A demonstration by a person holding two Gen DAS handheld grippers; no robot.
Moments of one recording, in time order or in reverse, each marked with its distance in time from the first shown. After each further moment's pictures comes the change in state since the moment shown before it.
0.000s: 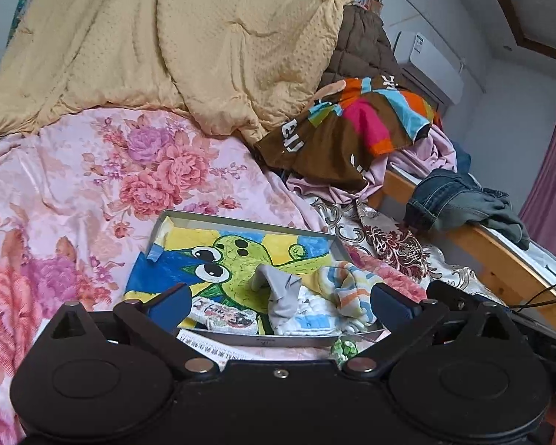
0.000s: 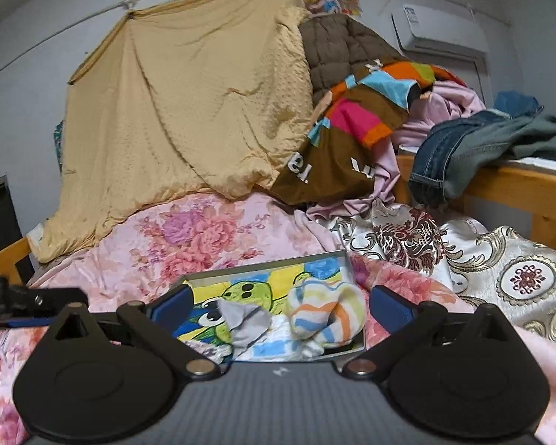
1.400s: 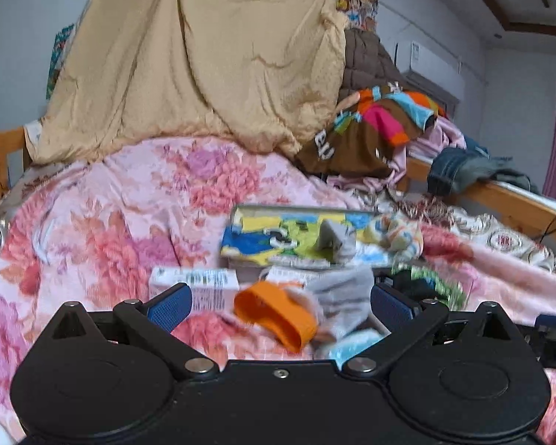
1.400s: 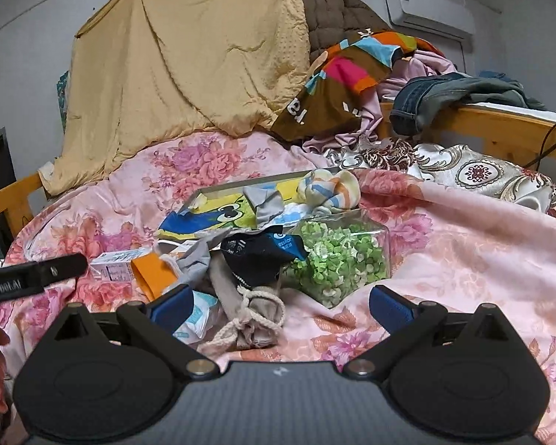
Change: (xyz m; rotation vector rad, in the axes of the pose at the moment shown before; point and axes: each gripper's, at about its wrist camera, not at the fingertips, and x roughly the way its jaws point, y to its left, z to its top) left arm -0.116 0.050 -0.117 0.142 -0.110 0.118; right arm -0.119 0.064 -0.107 -0.026 0.132 -0.082
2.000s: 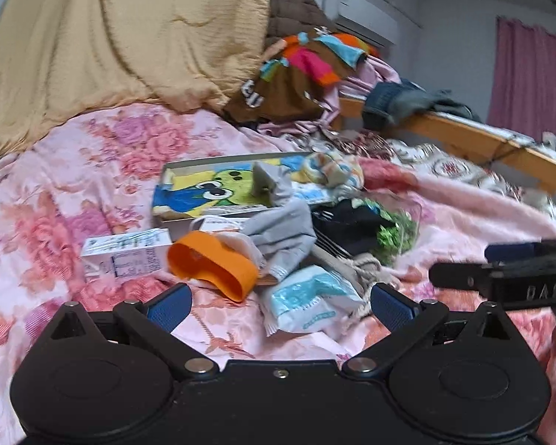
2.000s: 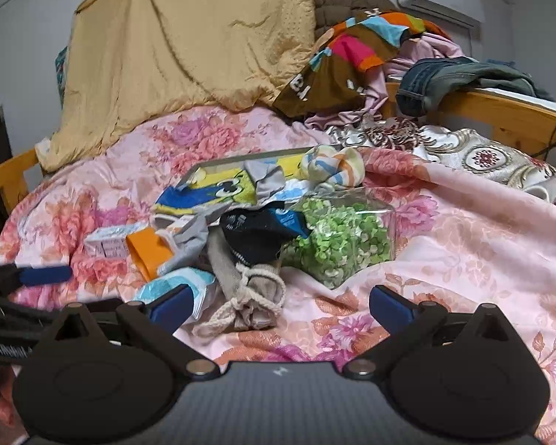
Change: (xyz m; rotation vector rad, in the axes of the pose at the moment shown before) left arm 0.021 -0.023 -0.023 0.158 0.143 -0.198; right arm 0.012 0.000 0.000 -0.008 0.073 -0.010
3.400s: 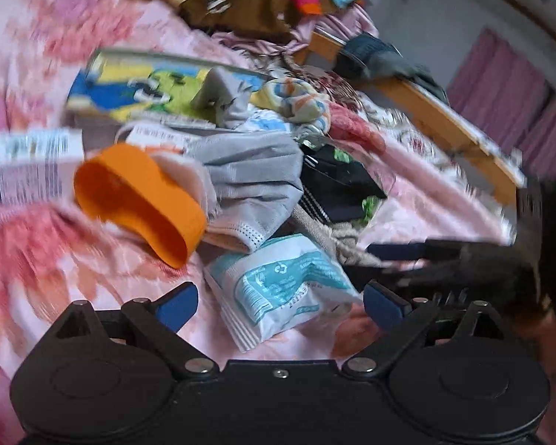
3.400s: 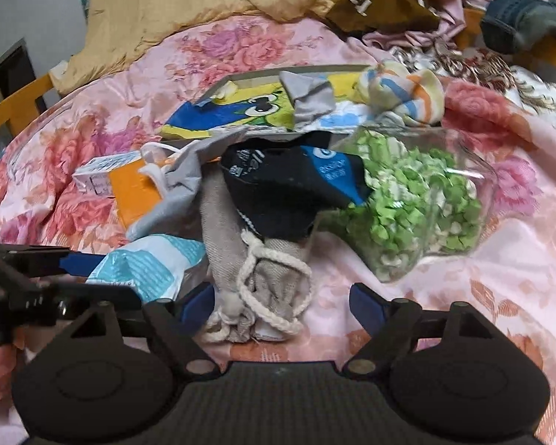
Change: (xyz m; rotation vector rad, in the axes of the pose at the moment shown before) left arm 0.102 0.054 -0.002 -0.277 0.241 -0.364; right arm 0.118 -0.001 0.014 -0.130 0.288 0.147
